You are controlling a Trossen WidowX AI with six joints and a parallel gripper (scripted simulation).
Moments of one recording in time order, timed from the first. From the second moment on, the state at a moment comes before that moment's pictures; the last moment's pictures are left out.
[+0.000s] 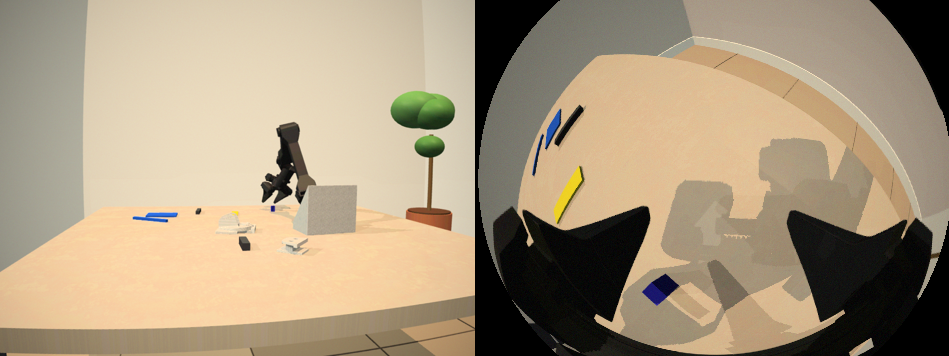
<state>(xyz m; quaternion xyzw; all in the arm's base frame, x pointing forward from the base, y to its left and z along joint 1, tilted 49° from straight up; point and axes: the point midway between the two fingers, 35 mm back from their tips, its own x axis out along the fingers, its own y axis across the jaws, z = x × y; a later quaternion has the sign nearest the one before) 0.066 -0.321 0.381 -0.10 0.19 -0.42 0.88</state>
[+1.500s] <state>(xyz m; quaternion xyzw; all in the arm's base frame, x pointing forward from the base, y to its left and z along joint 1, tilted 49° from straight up) 0.294 -0.238 0.344 -0.17 0.22 -0.12 0.95</state>
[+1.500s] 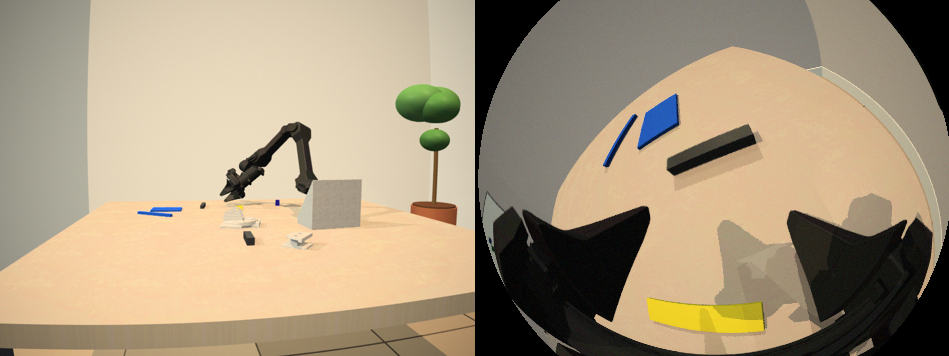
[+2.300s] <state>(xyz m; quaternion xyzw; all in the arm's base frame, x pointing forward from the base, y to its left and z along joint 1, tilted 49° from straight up) 0.375 -0.129 0.256 -0.23 0.31 0.09 0.92</state>
